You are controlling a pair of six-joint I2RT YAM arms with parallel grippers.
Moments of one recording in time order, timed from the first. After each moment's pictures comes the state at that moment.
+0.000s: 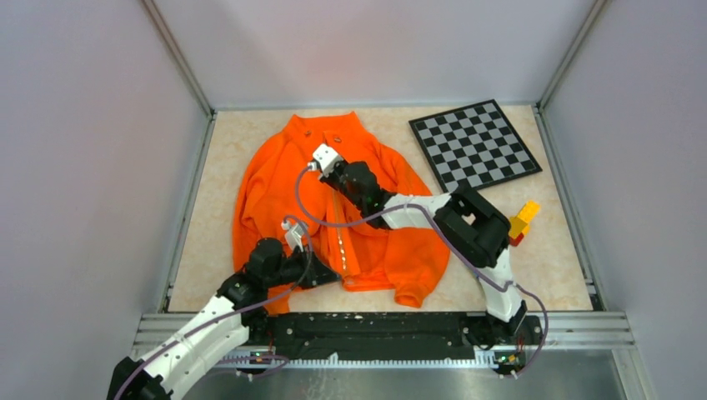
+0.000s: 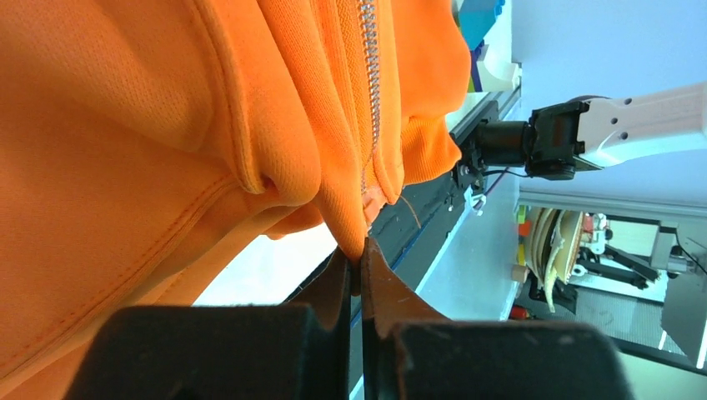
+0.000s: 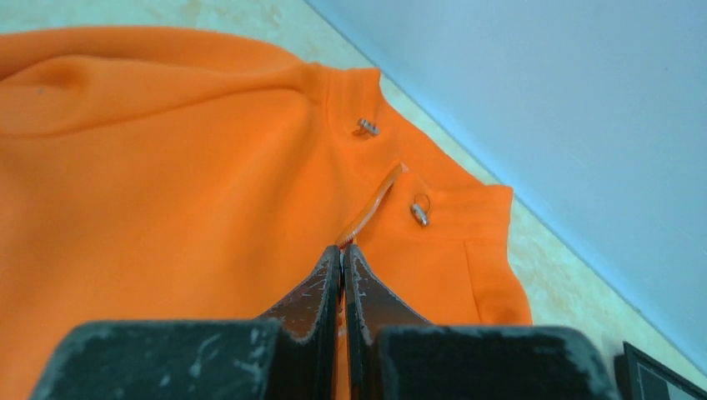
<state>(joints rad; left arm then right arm) -0.57 0.53 0.13 -0.08 0.54 -0.92 0.91 2.03 1.24 0.71 0.24 -0.40</state>
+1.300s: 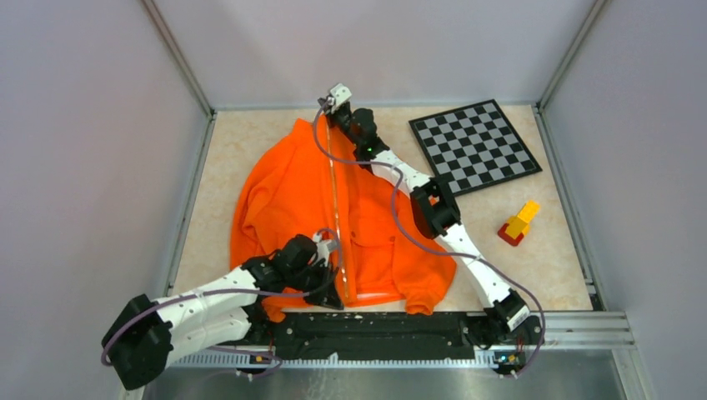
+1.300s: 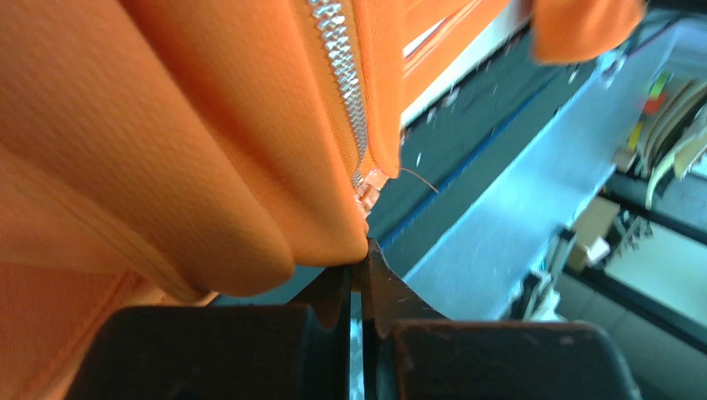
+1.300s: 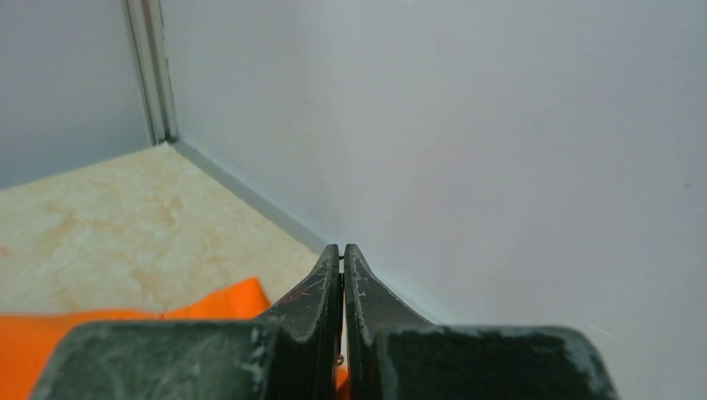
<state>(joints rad) -0.77 0.89 0.32 -0.33 0.51 -0.76 0.63 2.86 2.55 0.57 -0.10 -0.15</state>
